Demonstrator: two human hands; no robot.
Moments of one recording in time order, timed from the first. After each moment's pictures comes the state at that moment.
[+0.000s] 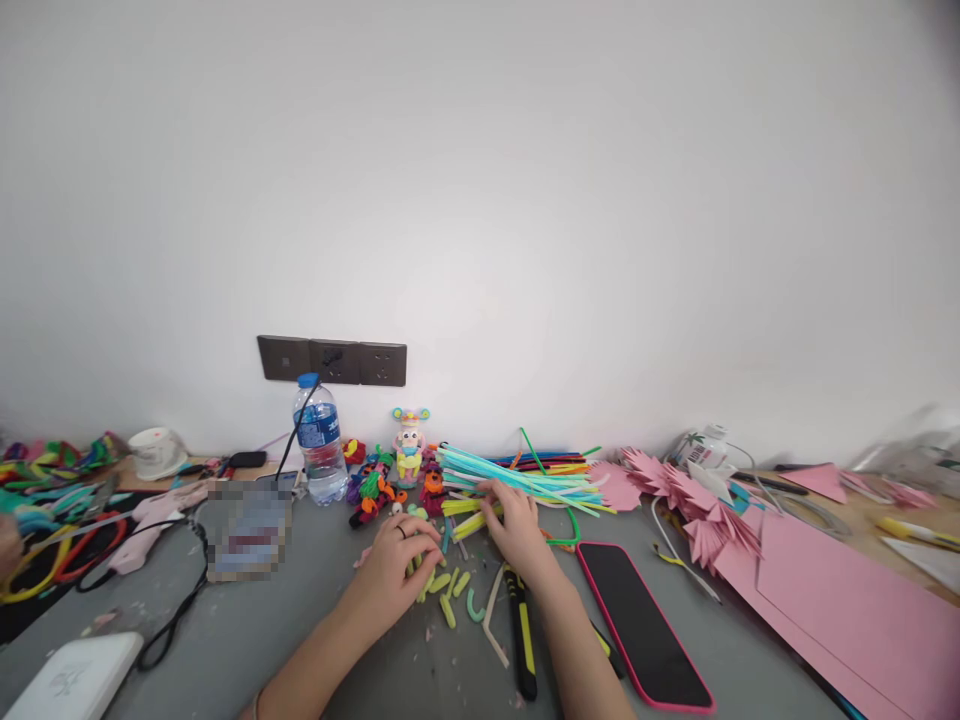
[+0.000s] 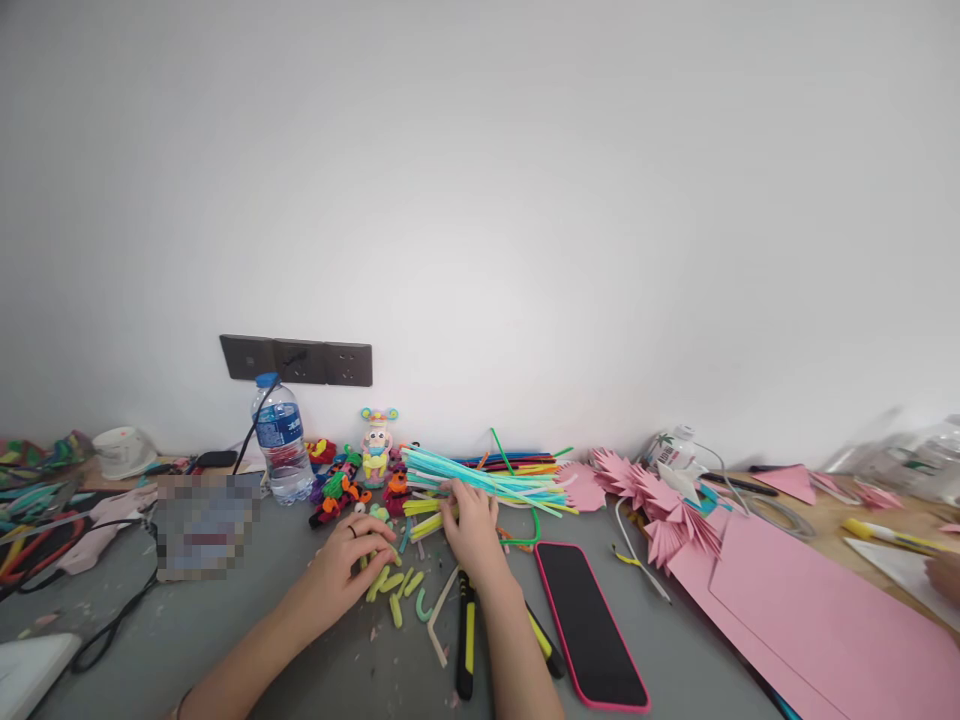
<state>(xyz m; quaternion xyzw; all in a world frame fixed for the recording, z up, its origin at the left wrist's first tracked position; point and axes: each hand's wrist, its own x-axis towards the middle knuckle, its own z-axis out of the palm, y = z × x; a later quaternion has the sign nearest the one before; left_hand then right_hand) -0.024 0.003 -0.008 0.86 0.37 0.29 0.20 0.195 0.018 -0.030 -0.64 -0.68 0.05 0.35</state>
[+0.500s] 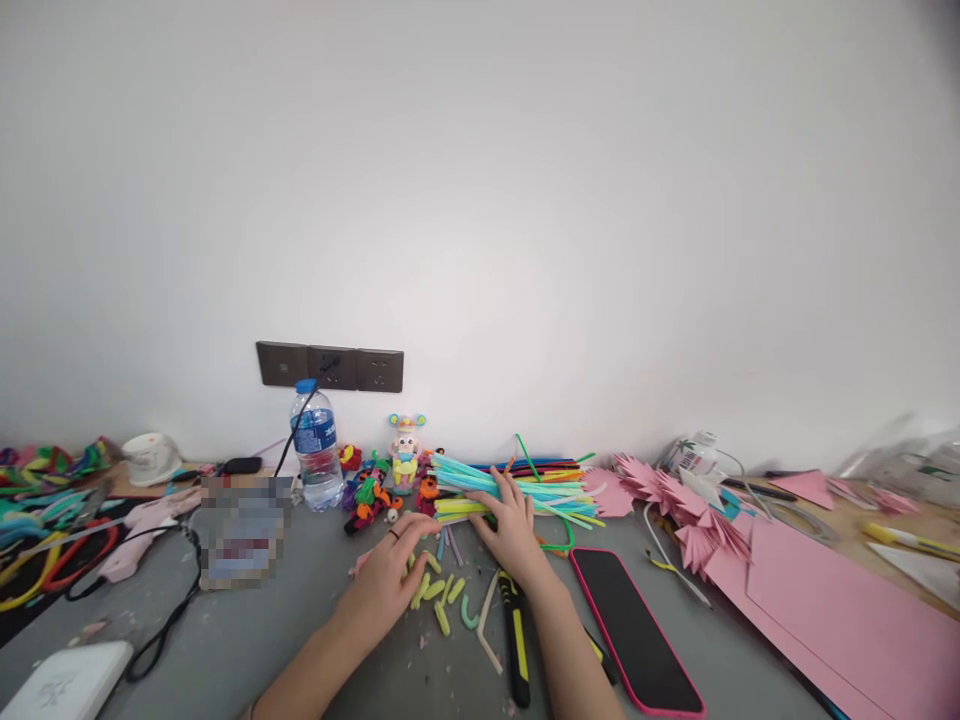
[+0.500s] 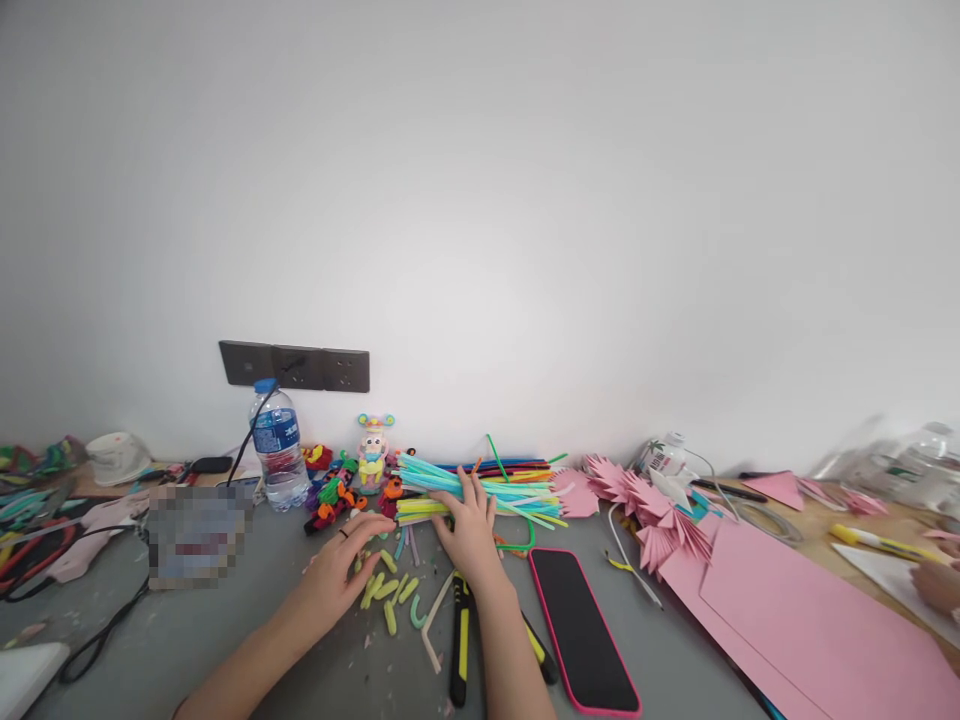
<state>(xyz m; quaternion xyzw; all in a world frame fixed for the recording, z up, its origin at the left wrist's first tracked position) -0.024 0.002 -0.015 0.84 0.38 0.34 0.20 0.204 0.024 -0.040 -0.64 -0.70 -0.01 0.31</state>
